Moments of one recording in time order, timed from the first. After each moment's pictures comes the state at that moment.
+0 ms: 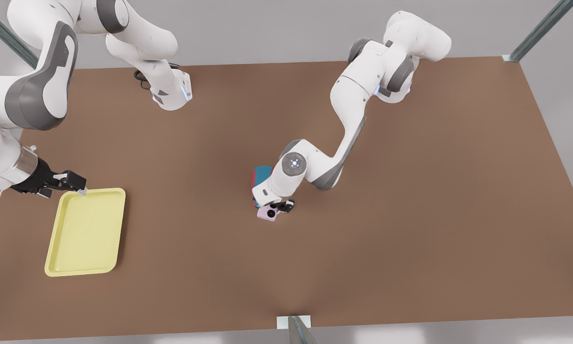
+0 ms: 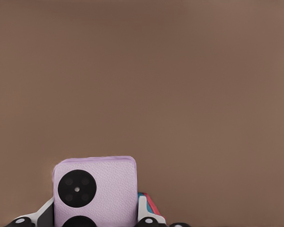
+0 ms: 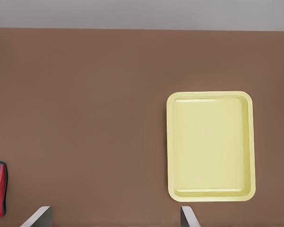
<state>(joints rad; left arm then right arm) -0.77 1.01 0.02 -0.95 -0.20 2.22 -0.37 -0.05 0.29 -0.01 -1.20 0.02 1.52 -0.08</state>
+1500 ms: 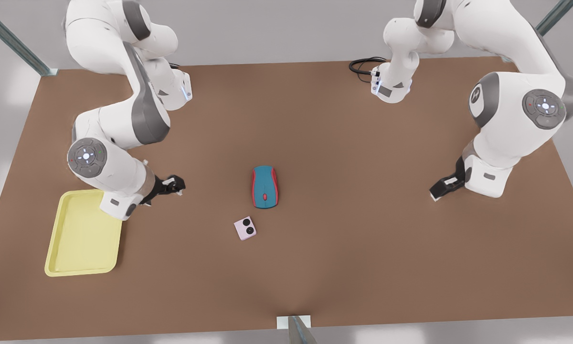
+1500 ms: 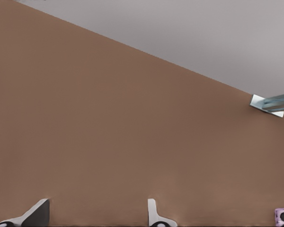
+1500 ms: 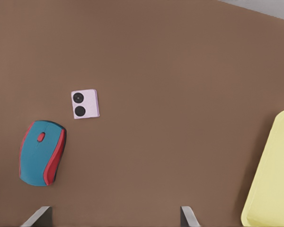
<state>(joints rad) -0.21 0.32 0.06 -1.19 -0.01 1.59 -0.48 0.24 0.44 0.06 -1.19 0.04 1.54 -0.03</state>
